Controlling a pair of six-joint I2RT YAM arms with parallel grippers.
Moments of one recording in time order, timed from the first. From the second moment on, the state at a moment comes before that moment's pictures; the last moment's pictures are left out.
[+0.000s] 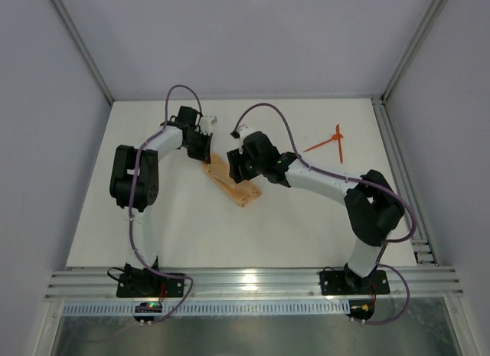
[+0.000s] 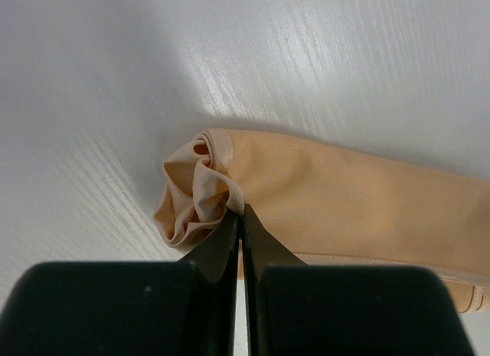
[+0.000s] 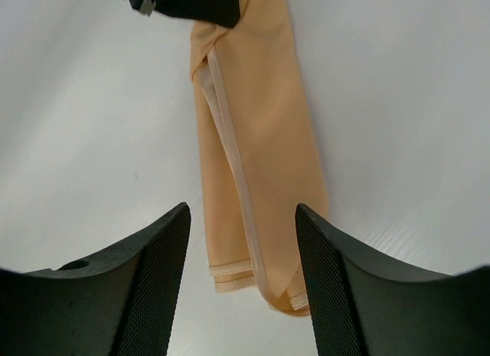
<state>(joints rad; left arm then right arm) -0.23 2.11 1.55 -0.56 0.35 0.08 0.77 1.75 1.22 -0.11 -0.02 0.28</state>
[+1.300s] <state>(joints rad) -0.23 2.11 1.54 -0.56 0.35 0.08 0.84 1.88 1.27 -0.42 0.12 -0.02</state>
